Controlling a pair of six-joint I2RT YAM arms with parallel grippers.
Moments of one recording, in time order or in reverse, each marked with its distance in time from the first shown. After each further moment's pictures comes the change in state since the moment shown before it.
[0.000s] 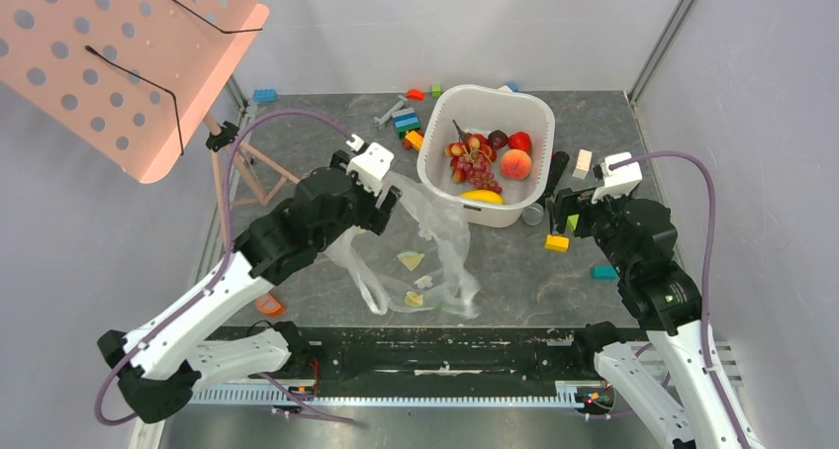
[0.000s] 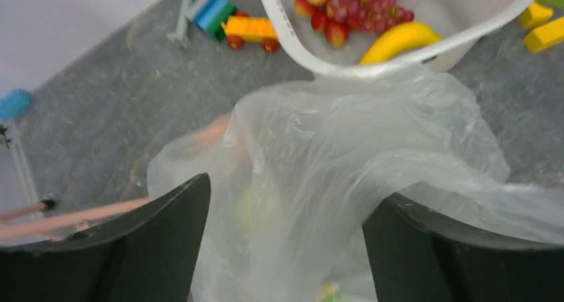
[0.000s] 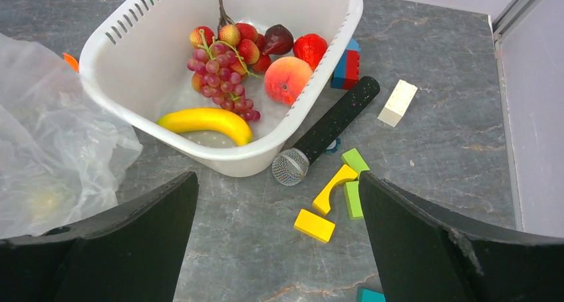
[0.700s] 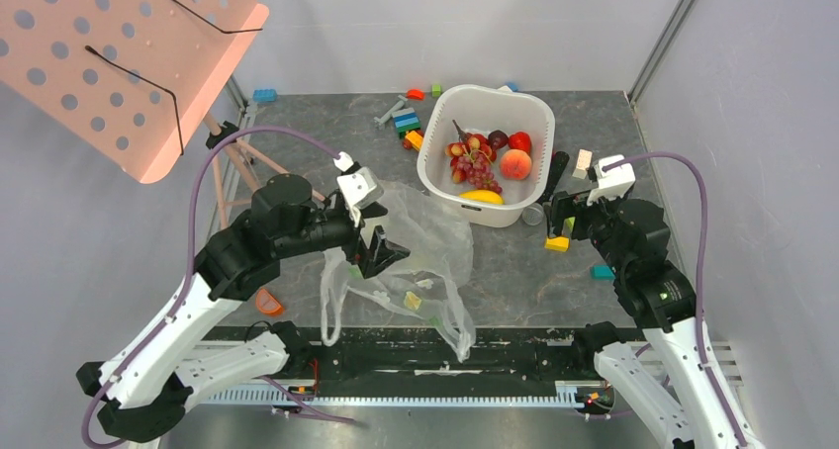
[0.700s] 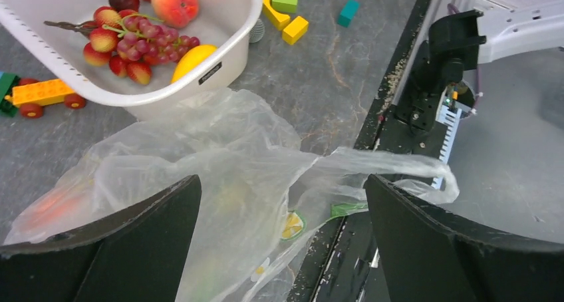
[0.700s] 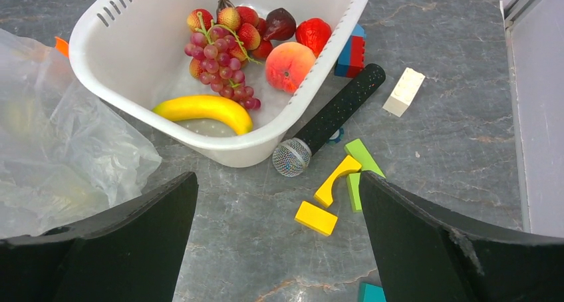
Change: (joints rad) left arm 0.074 -0.092 0.053 -0.159 0.648 -0.076; right arm 0.000 0.004 -0.035 0.001 -0.013 -0.003
